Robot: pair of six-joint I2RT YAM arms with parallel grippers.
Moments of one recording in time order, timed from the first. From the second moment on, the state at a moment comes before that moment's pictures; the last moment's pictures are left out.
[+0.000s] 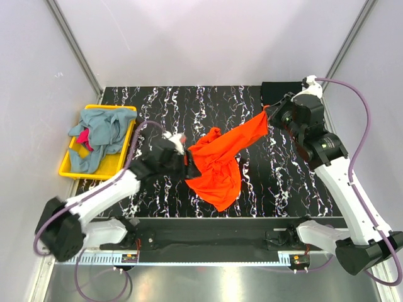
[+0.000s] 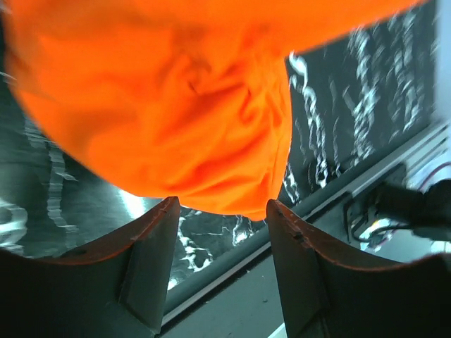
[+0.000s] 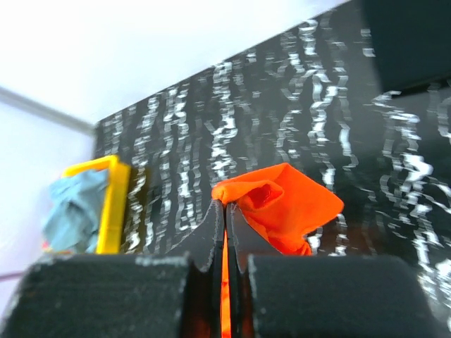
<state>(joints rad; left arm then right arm) -0.63 1.13 0.75 -0.33 0.22 -0.67 0.38 1.11 1.32 -0.51 0.19 0.66</state>
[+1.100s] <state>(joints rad) -0.47 1.21 1.14 -0.53 -0.10 -0.66 0.25 1.18 1.59 -0.80 0.45 0.61</state>
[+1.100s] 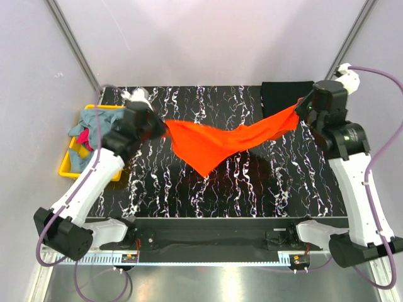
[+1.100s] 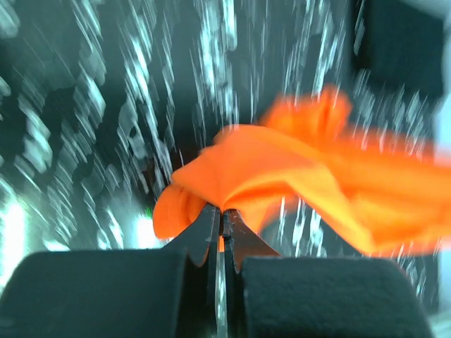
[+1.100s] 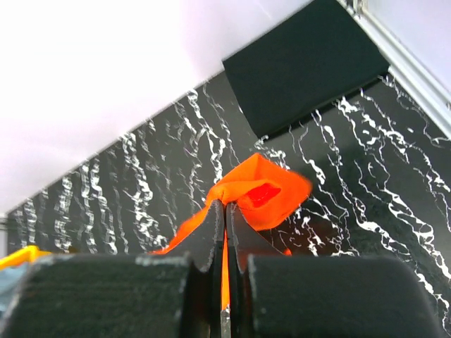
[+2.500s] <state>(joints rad) -0.22 2.05 1.80 -0.81 0.13 -0.35 0.25 0.91 0.96 -0.78 0.34 0.73</state>
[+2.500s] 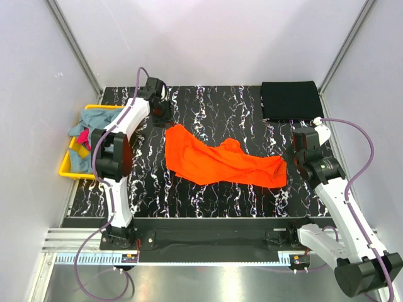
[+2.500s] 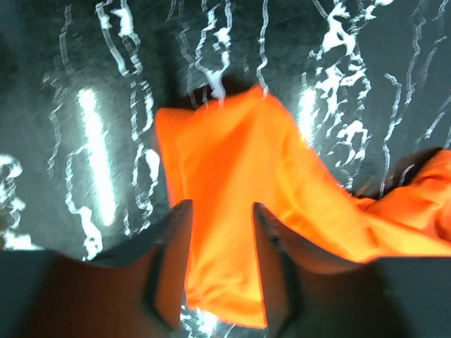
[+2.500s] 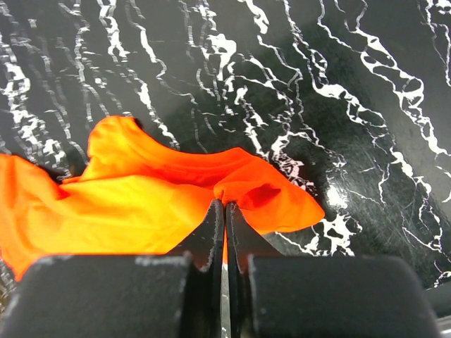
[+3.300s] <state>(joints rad) -0.44 1.32 0.65 -0.32 0.00 -0.81 0.25 0.96 0.91 -0.67 0.35 0.76</state>
